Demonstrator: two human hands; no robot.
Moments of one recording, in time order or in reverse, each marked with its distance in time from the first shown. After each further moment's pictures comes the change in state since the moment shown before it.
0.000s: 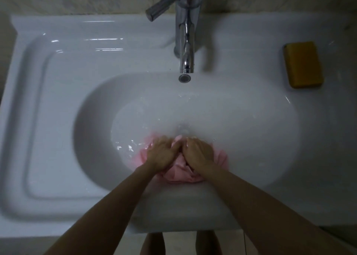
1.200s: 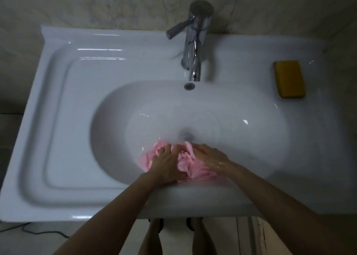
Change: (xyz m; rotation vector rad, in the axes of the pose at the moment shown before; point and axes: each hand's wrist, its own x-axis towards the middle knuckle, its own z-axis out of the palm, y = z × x) left_hand -0.047 0.006 -0.007 0.083 -0.116 0.103; right_hand -0.037 0.023 -0.044 0.193 -0.309 -0.034
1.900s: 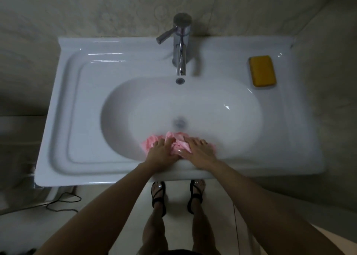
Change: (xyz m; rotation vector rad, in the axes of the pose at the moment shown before) left_hand -0.060 0.025 -0.004 -0.030 0.051 -0.080; right_hand -0.056 -0.006 0.036 -0.231 0.150 -0.047
